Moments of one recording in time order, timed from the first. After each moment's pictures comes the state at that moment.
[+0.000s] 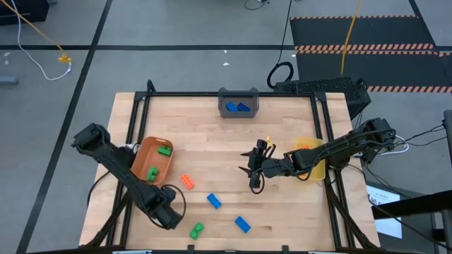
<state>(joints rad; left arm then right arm) -0.76 1.63 1.02 -0.84 0.24 -1.81 0.28 1.46 0.81 0.06 0.49 0.12</state>
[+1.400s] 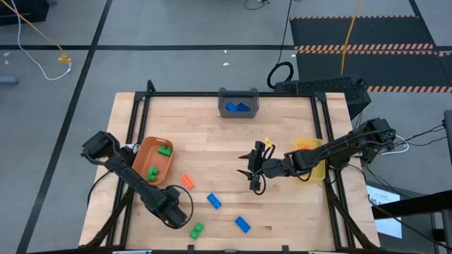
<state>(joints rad) -0.72 1.77 1.04 -0.91 0.28 -1.63 0.28 1.46 0.80 0.11 0.44 0.11</state>
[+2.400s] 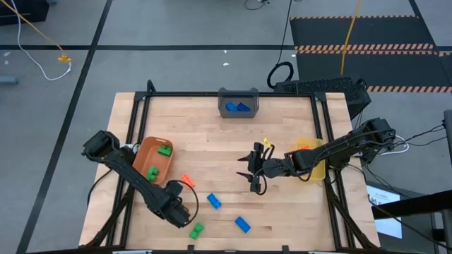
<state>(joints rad) -0.69 1.77 1.22 -1.15 0.09 -1.70 0.28 1.46 0.80 0.13 0.39 0.12</state>
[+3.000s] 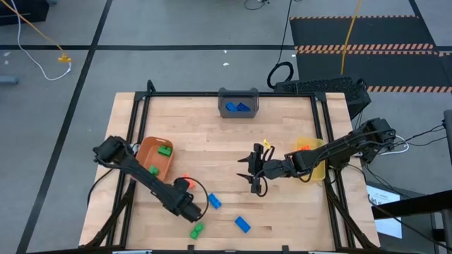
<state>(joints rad) -0.61 1.90 1.22 -1.13 0.08 -1.66 0.30 1.46 0.80 0.13 0.39 0.09</state>
